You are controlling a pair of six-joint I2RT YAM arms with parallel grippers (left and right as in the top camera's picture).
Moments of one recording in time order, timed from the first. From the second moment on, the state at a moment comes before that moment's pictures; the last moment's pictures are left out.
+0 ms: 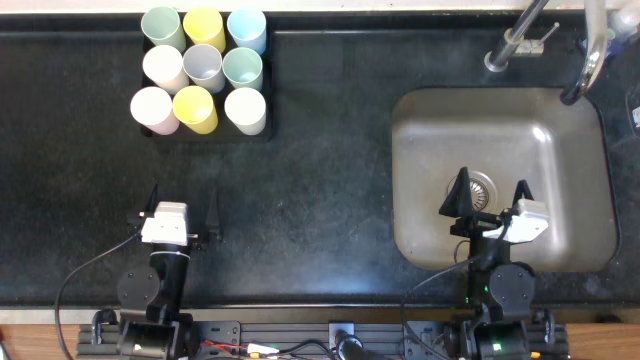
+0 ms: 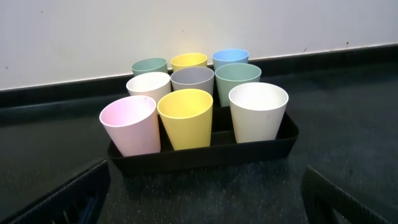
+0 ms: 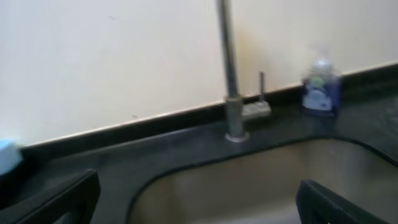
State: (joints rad) left arm -0.08 0.01 0.01 -0.08 -0.01 0.08; right arm 0.11 0.12 0.09 0.03 0.25 0.23
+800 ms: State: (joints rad) left arm -0.08 0.01 0.01 -0.08 -0.01 0.08; right arm 0.08 0.01 0.02 0.01 0.25 0.23
